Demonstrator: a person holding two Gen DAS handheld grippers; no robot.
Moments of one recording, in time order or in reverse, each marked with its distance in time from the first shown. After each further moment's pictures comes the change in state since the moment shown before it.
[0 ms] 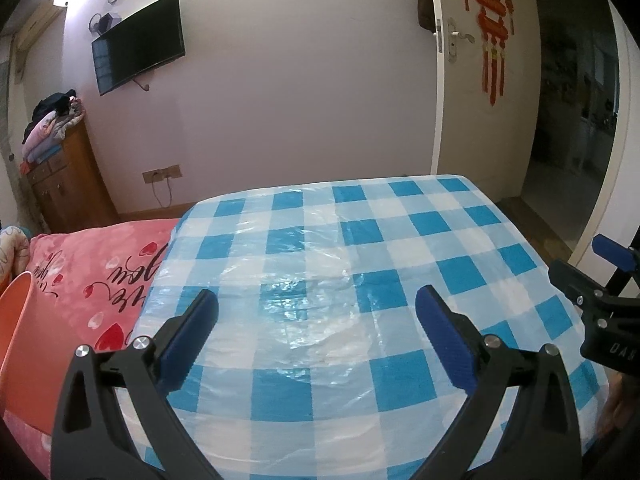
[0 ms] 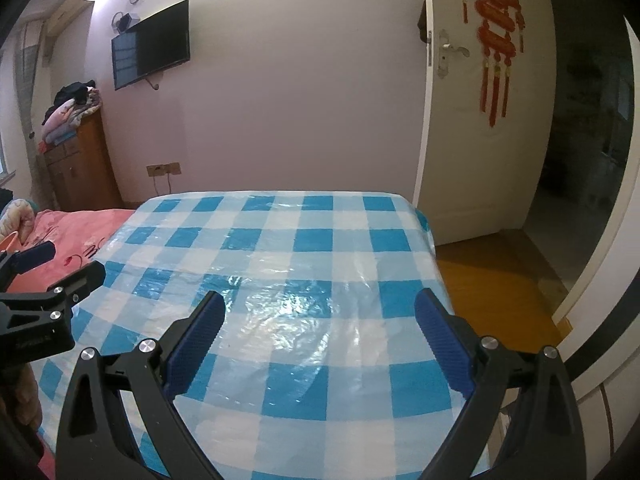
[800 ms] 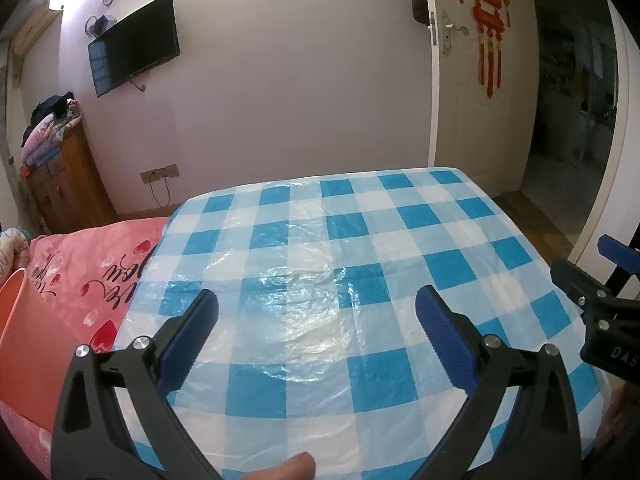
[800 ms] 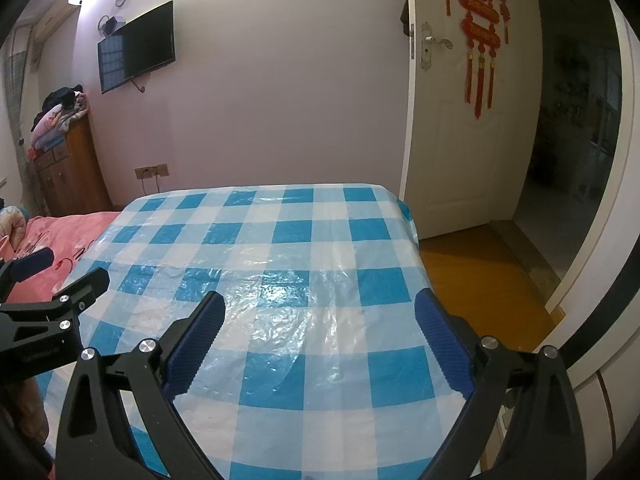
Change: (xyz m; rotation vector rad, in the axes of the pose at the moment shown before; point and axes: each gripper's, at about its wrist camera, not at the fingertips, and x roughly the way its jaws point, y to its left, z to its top) left arm 0.006 -0.022 -0.006 0.013 0.011 0.007; right arm -0.002 -0.014 -0.010 0.021 0.011 -0.033
